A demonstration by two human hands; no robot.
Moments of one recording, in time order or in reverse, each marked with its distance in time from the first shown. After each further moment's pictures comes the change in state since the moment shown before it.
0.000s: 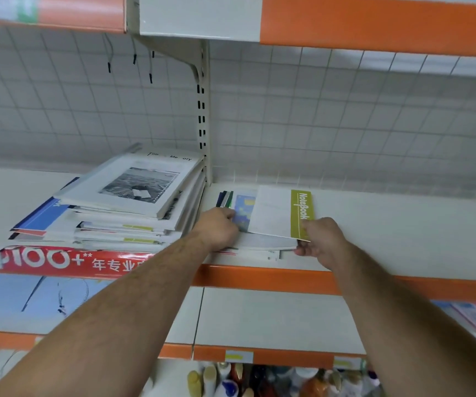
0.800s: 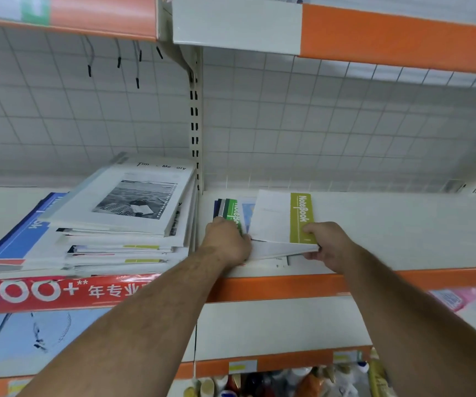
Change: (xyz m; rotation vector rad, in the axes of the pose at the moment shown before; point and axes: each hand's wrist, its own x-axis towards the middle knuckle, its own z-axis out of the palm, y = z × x) left_hand 0.019 -0.013 0.008 0.186 0.010 0.112; right_hand -0.003 -0.001 0.003 0.021 0.038 0.030
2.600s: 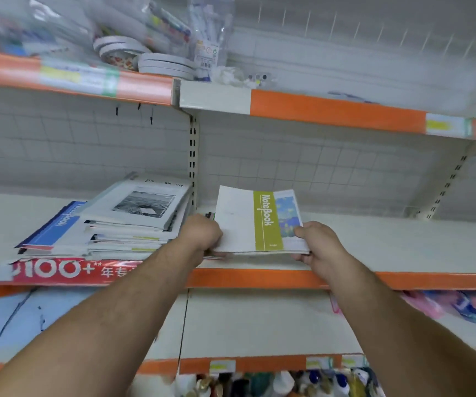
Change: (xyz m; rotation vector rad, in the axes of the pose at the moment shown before) left_hand -0.084 0.031 -0.051 -0.663 0.095 -0.213; right_hand -0.129 -0.029 -0.038 0.113 0.028 -0.180
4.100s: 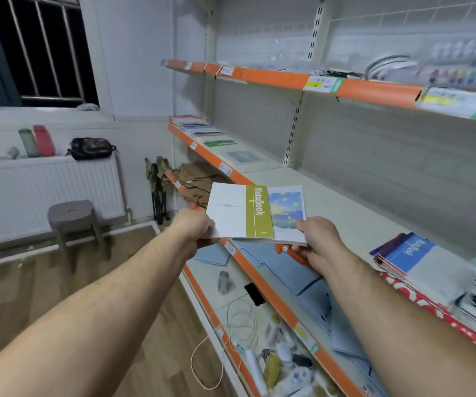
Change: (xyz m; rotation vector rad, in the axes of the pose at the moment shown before) left_hand -0.248 -0.217 -0.501 -0.606 1.044 -0.308; right_hand -0.269 0.042 0.546 -0.188 -1.014 -0.023
